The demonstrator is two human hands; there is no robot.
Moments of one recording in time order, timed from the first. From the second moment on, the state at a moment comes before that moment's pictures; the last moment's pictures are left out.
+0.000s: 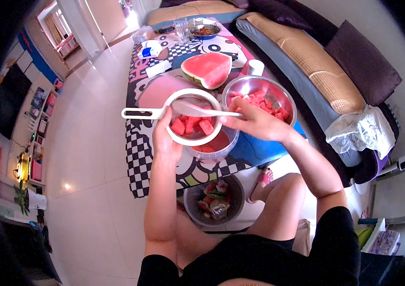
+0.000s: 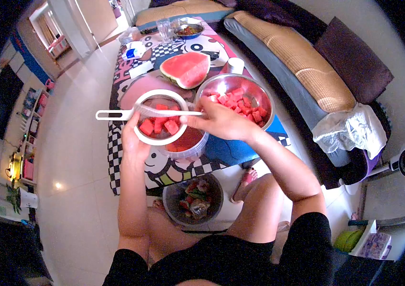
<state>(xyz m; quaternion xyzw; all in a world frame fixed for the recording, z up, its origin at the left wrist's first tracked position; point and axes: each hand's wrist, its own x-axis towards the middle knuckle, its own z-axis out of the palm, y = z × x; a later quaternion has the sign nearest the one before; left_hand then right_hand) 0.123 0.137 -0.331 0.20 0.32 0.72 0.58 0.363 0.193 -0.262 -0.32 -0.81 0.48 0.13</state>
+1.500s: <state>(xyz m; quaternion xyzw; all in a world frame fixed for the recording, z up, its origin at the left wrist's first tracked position) 0.137 0.134 -0.336 0.25 0.35 0.73 0.53 0.363 0.157 -0.226 -0.46 -0.88 0.10 0.00</state>
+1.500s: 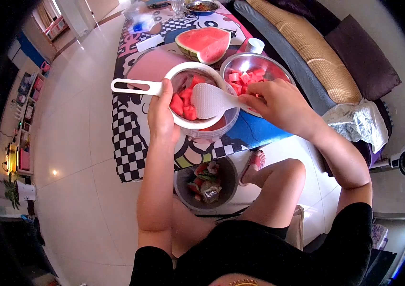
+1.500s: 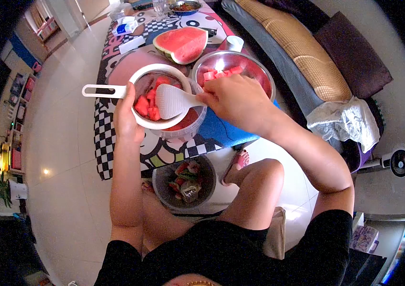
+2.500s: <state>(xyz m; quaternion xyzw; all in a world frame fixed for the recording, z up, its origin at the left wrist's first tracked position) 0.137 0.137 -0.331 0.18 0.37 0.75 0.51 0.356 0.188 -0.209 -0.39 -0.91 0.06 0.12</state>
